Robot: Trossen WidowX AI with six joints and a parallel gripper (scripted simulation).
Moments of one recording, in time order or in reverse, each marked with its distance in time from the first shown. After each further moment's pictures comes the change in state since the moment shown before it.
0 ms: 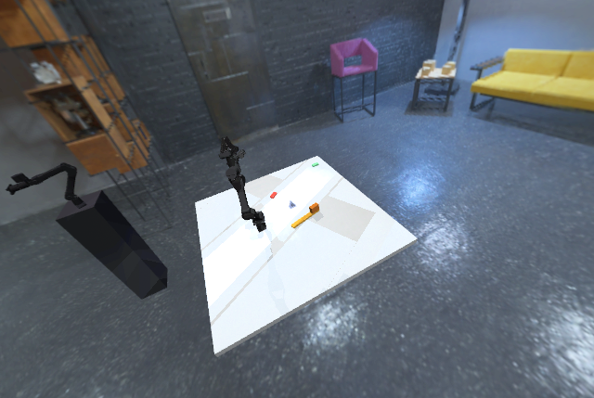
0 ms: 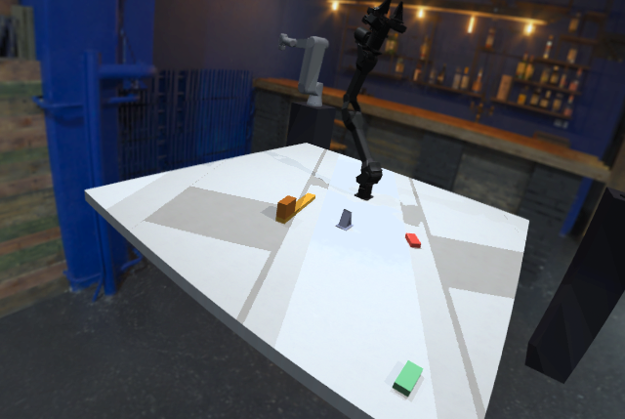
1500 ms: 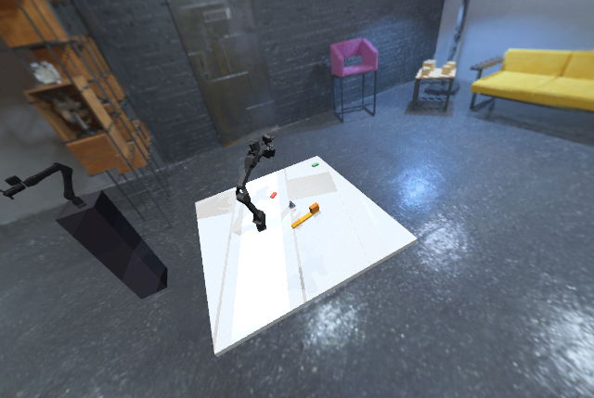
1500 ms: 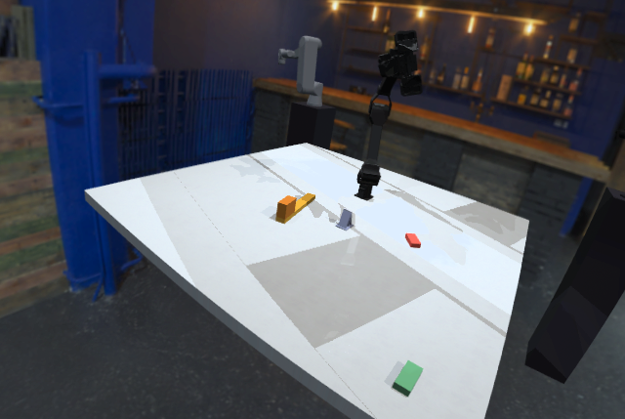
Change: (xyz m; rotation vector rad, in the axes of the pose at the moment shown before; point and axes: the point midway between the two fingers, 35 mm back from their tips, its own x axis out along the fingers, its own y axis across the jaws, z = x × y) arm -0.091 -0.363 0.184 -0.065 -0.747 -1.033
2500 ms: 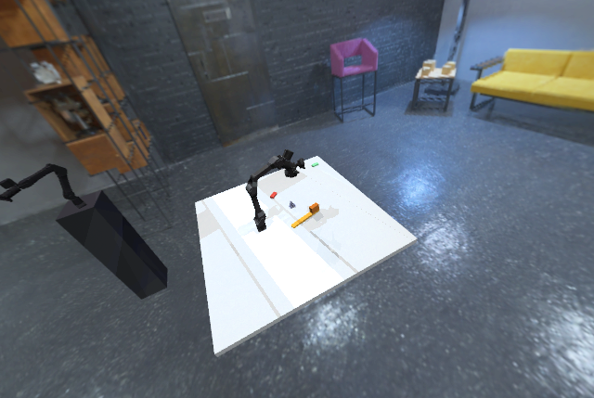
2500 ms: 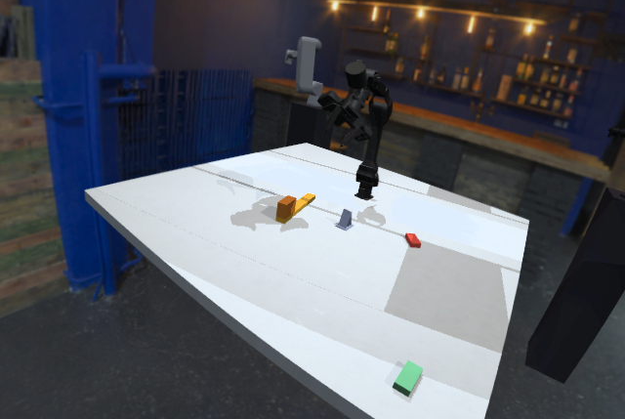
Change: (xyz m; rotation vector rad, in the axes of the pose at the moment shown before) arm 0.026 -0.148 0.233 0.439 -0.752 -0.483
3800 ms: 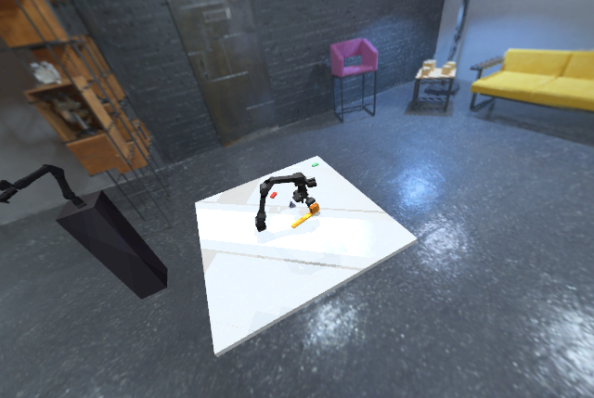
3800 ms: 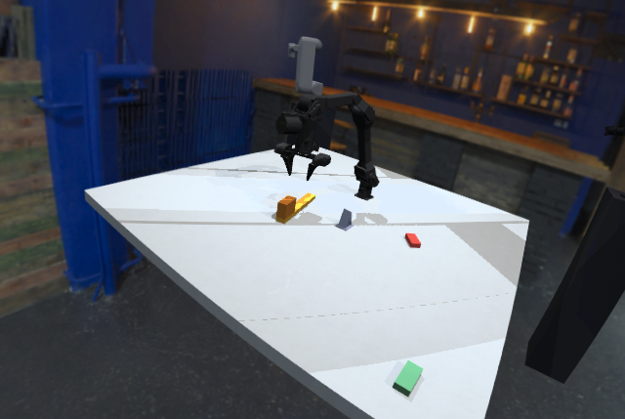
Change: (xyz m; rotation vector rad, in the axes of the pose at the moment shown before) arm 0.065 -0.063 0.224 0.796 -0.731 -0.394
